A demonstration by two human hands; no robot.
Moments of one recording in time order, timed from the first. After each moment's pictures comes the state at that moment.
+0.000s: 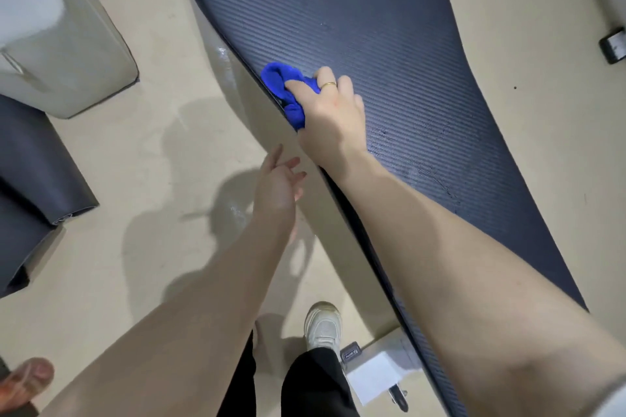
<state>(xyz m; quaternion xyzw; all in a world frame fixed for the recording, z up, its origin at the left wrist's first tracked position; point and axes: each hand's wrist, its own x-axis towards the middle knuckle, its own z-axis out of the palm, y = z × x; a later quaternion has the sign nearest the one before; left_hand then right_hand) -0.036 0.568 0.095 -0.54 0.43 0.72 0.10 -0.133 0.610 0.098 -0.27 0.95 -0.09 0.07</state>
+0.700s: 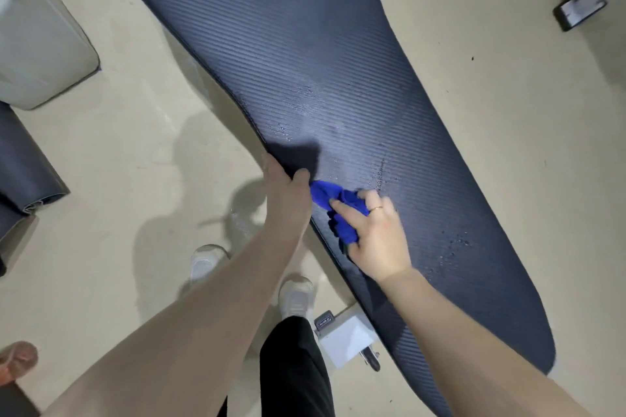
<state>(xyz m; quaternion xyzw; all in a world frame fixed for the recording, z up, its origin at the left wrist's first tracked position) -0.011 0.683 0.124 -0.46 0.62 0.62 0.12 0.001 0.829 0.109 -0.24 0.94 -0.16 0.15</state>
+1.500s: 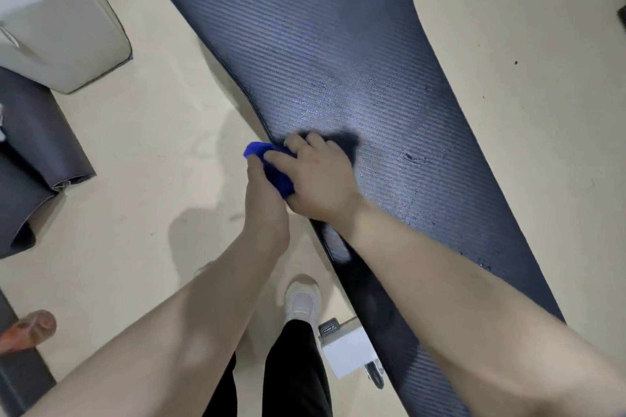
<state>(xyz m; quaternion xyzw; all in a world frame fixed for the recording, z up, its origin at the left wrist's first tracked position) -0.008 0.673 0.118 -0.55 0.43 0.71 -0.03 -0.060 0.735 0.100 -0.43 0.88 -0.16 0.12</state>
